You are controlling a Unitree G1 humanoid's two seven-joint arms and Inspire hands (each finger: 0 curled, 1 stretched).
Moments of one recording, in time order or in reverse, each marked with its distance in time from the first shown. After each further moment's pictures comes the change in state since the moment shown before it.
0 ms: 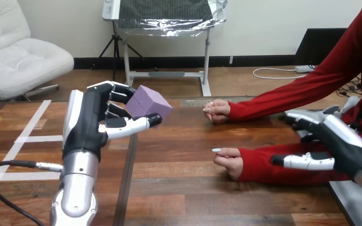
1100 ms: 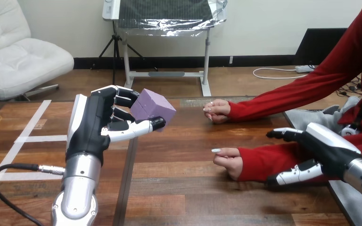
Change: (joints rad) left arm 0.015 -0.018 0.015 -0.011 -0.038 0.003 -0.046; right arm -0.120 -0.009 0.131 0.129 -0.146 0.041 0.036
